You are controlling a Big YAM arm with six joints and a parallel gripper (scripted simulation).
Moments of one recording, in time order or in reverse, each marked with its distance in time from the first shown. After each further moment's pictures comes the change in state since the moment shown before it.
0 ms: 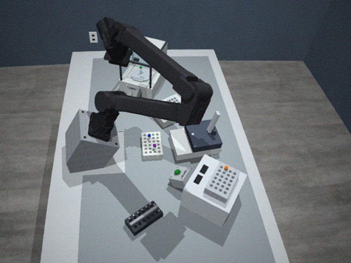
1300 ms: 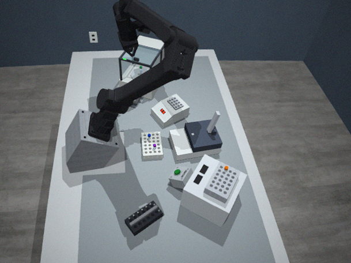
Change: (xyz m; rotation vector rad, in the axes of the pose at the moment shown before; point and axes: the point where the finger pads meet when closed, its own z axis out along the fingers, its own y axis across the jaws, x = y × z) arm -0.076 0.001 0.043 0.228 0.261 0.866
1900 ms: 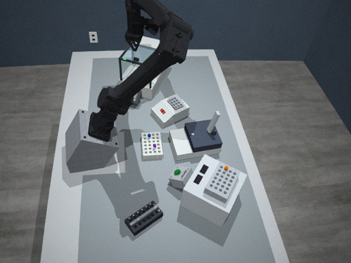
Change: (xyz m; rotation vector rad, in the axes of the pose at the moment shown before) arm -0.027 0.033 0.009 0.125 0.137 0.499
